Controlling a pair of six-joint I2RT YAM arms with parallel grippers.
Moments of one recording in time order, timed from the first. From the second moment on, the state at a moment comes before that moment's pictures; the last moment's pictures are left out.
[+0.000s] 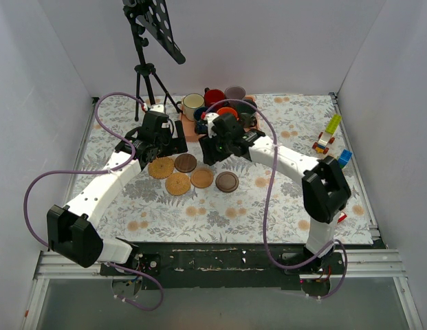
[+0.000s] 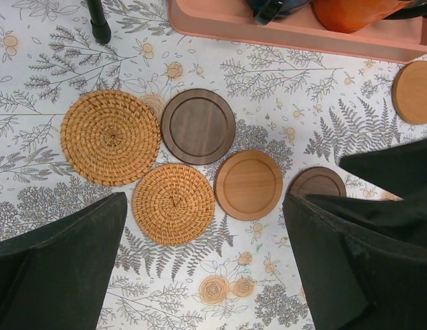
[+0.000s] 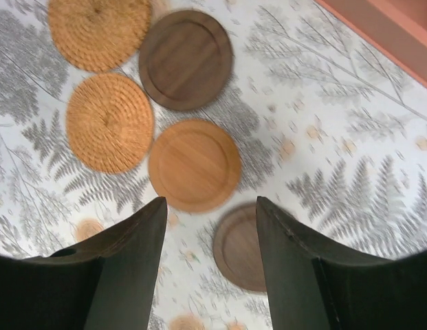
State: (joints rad) left arm -0.43 1.36 1.22 -0.61 -0.20 -0.49; right arm 0.77 1.89 1.53 -0.43 -0.15 0.15
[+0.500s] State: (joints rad) left arm -0.43 1.36 1.22 -0.61 -0.20 -0.49; right arm 0.71 1.67 1.16 -0.53 0.12 0.23
